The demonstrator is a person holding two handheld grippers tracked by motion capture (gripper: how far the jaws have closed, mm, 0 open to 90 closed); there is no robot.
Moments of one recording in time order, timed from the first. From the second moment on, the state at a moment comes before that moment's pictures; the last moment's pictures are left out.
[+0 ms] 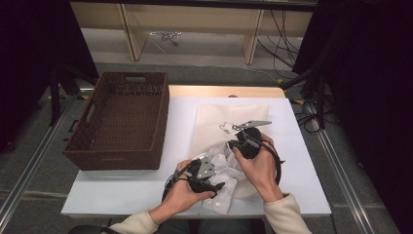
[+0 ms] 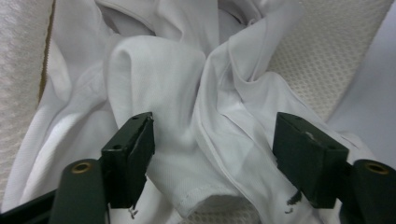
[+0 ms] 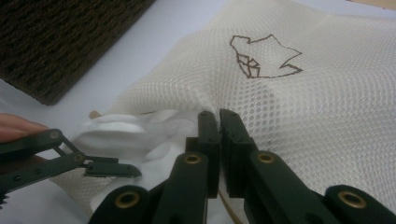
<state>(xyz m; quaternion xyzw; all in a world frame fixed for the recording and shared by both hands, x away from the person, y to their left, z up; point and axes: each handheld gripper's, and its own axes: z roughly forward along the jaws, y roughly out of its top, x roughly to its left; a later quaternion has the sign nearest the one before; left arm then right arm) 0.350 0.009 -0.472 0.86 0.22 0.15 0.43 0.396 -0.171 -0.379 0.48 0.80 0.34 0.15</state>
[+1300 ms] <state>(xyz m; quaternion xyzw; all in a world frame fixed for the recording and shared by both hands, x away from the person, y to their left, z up) 0.390 -0.003 -0.461 0.83 0.32 0.10 0.45 0.391 -0.169 -0.374 0.48 0.79 0.35 0.15</state>
